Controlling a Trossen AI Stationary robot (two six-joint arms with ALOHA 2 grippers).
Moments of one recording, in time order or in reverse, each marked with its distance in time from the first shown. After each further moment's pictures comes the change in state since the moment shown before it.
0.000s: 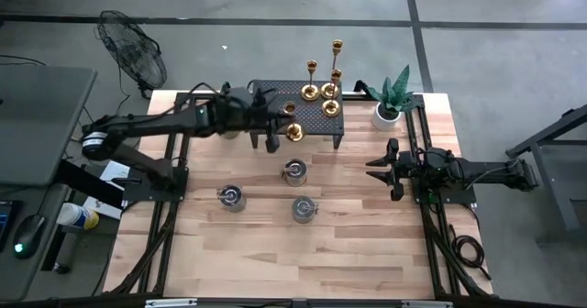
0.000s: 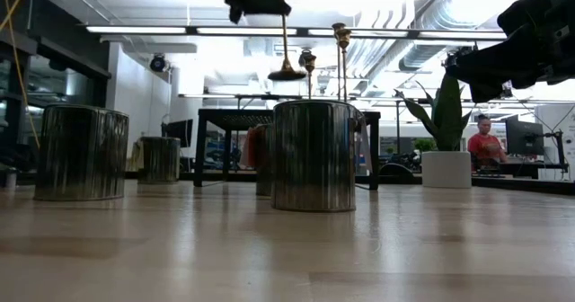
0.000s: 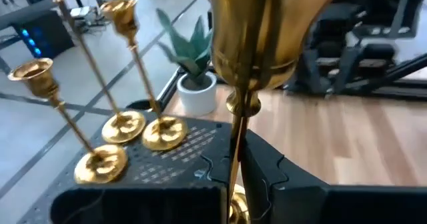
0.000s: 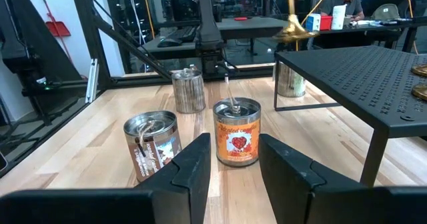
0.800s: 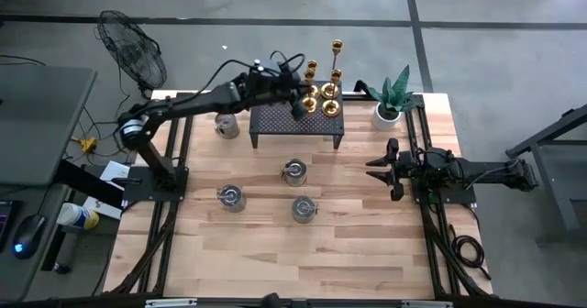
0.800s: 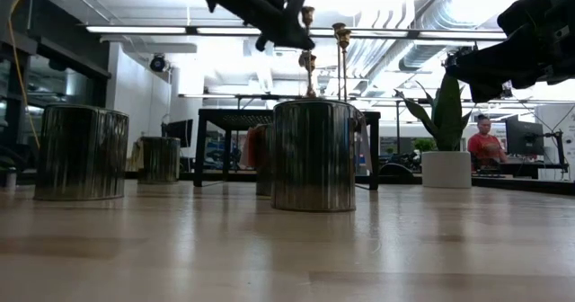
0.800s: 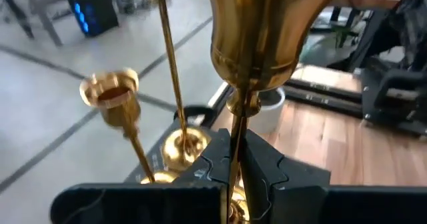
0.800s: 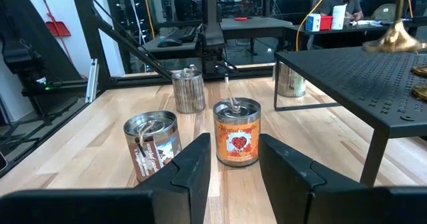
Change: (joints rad) left arm 0.185 0.324 0.274 0.033 0.001 -0.052; right arm 0.000 0.000 0.000 0.000 0.000 0.000
